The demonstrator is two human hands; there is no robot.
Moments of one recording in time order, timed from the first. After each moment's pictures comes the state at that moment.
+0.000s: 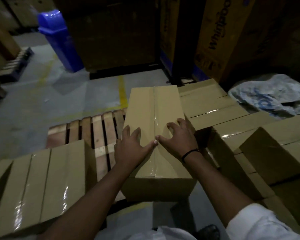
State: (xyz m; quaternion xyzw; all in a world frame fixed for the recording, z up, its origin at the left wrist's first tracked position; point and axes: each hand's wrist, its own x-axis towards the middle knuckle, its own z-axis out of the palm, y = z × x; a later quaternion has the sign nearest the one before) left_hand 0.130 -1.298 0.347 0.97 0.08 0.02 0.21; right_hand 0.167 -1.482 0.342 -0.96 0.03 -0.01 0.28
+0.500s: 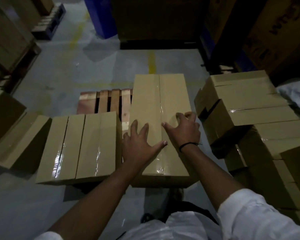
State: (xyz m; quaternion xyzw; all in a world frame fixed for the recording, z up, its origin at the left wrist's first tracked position) left_hand 0.076 -1.140 0.313 0.97 0.16 -0.02 0.20; right_hand 0.169 -1.291 0.309 -0.97 0.04 -0.02 0.24
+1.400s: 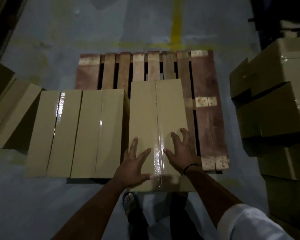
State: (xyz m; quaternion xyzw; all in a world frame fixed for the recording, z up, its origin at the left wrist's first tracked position) left_hand 0.129 -1.005 0.030 0.92 0.07 -0.26 0.28; right_hand 0.244 -1.214 0.013 -0.94 -0.12 0.21 0.23
